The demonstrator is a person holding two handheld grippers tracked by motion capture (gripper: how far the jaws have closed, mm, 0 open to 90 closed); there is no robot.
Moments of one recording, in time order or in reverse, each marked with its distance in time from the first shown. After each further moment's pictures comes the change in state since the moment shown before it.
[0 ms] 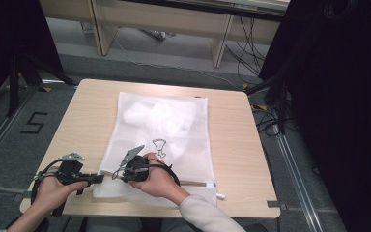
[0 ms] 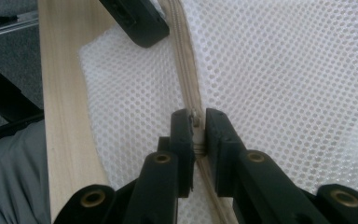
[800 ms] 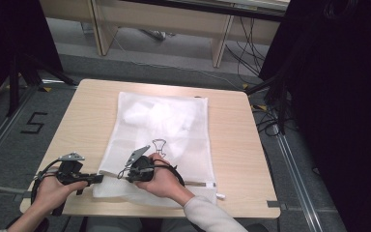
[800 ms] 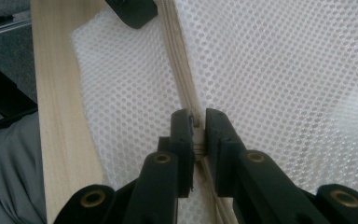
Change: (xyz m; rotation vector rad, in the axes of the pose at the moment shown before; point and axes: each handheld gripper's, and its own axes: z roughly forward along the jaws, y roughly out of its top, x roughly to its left) left arm 0.001 0.000 0.000 0.004 0.003 -0.004; right arm -0.005 -0.011 -0.006 0.006 -0.009 0.021
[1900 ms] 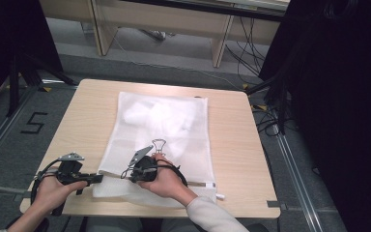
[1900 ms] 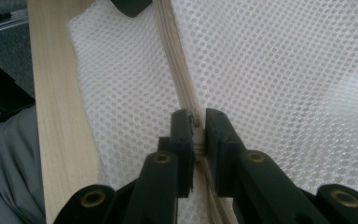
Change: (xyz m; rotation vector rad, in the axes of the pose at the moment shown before) left arm 0.001 0.000 -0.001 0.009 0.005 0.004; right arm -0.004 -0.006 -0.004 0.001 0.003 -0.002
